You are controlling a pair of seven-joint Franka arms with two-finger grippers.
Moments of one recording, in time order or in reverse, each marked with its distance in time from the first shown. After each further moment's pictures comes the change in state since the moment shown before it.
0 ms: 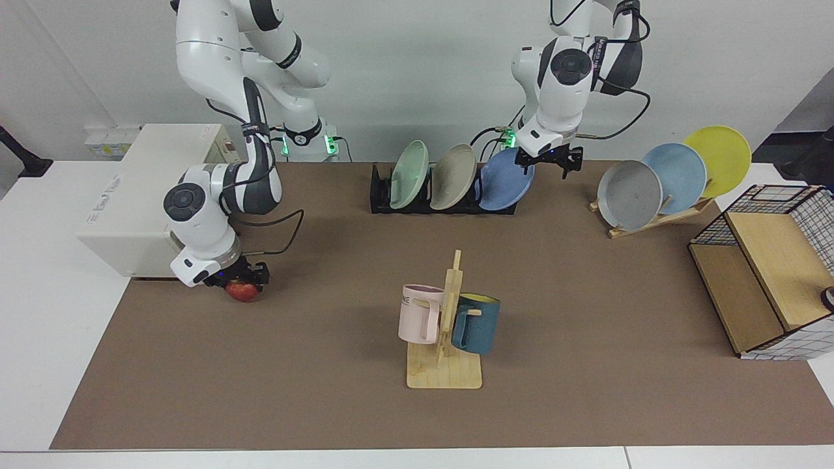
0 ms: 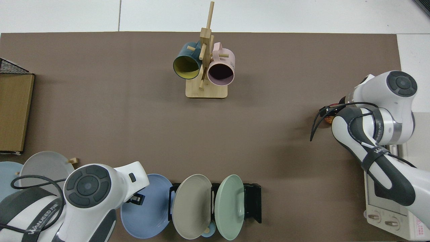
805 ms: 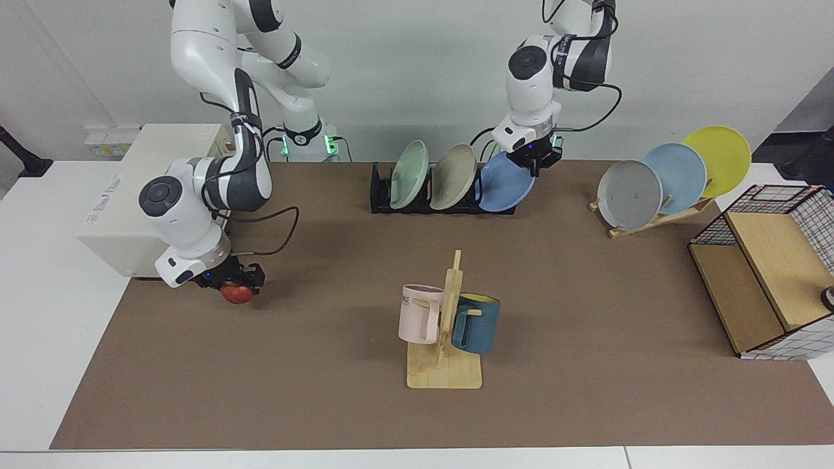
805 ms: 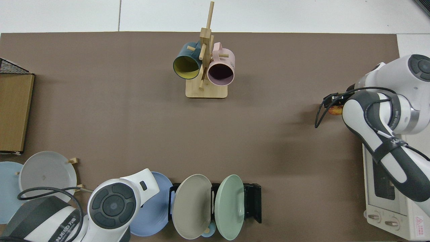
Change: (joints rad) left arm -0.007 -0.034 -0.078 -0.011 0.090 -0.013 -0.130; right arm -0.003 0.004 0.000 0.126 0.098 -0.114 0.006
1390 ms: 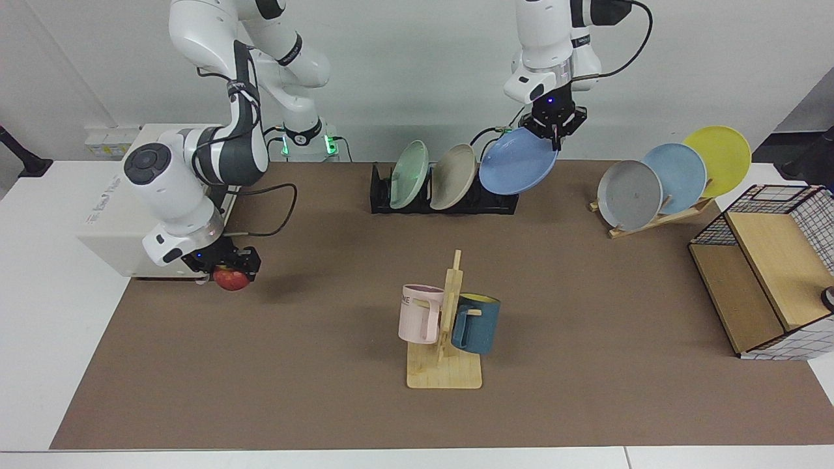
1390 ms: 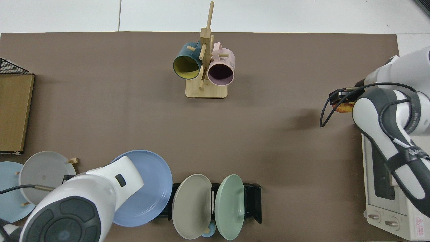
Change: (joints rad) left arm 0.007 -0.023 0.011 0.302 0.085 -0.173 -0.006; right arm 0.008 -0.102 0.012 0.024 0.007 -0.101 0.051
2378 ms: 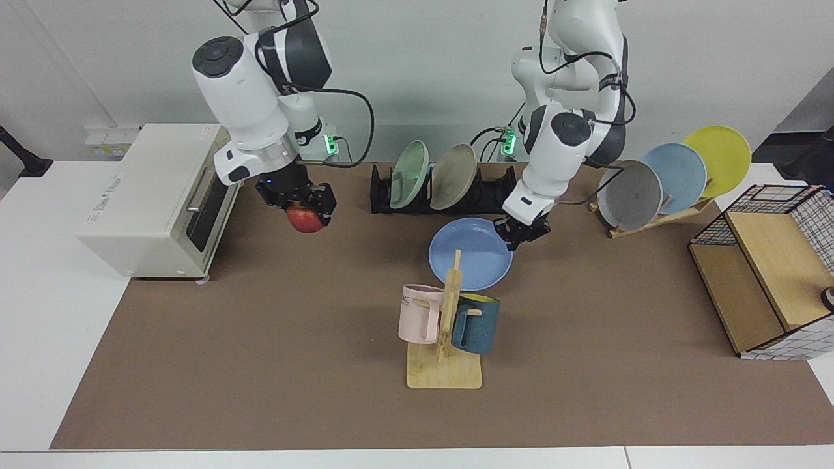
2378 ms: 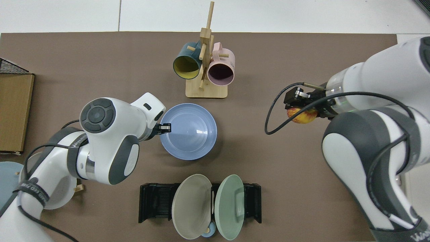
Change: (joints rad) left arm 0.037 0.539 0.070 0.057 -0.418 0.611 -0.054; right arm 0.278 -0.179 0.007 0.083 0.138 -0.218 0.541
